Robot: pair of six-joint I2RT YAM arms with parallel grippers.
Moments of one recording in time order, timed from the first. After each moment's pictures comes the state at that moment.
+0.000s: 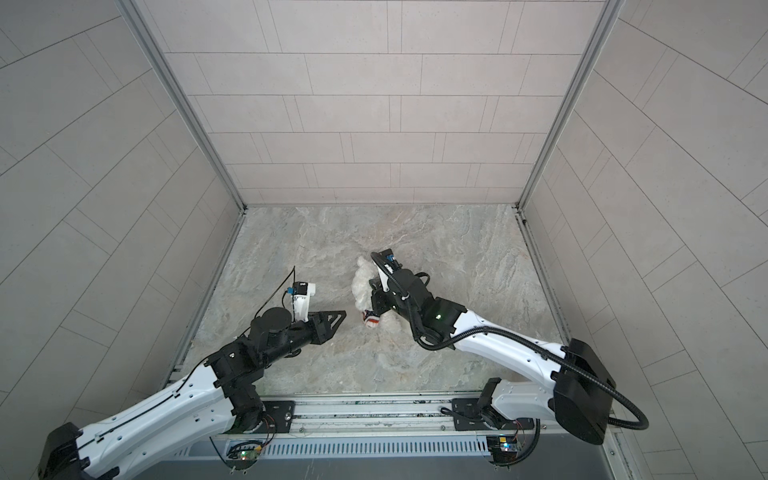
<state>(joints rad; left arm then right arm) -0.79 0.67 0.38 -0.11 0.02 -0.84 0.89 1.28 0.86 -0.03 0.18 0.35</state>
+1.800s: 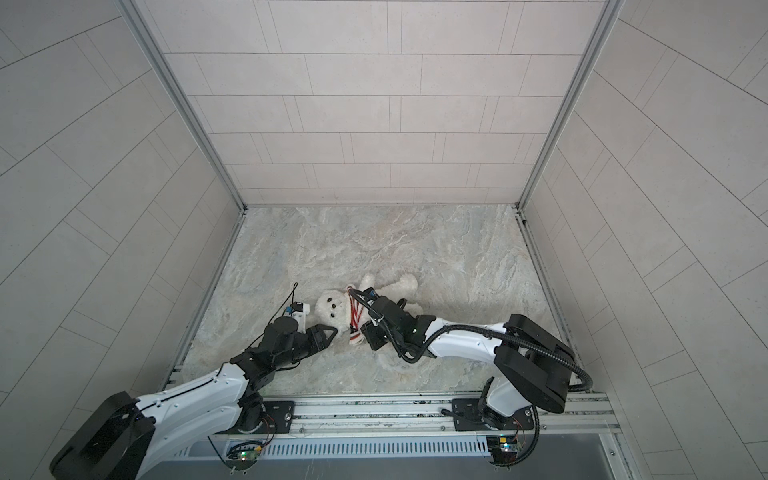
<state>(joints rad) -0.60 0.95 0.09 0.24 0.16 -0.94 0.95 1.48 0.71 -0.01 0.02 0.41</state>
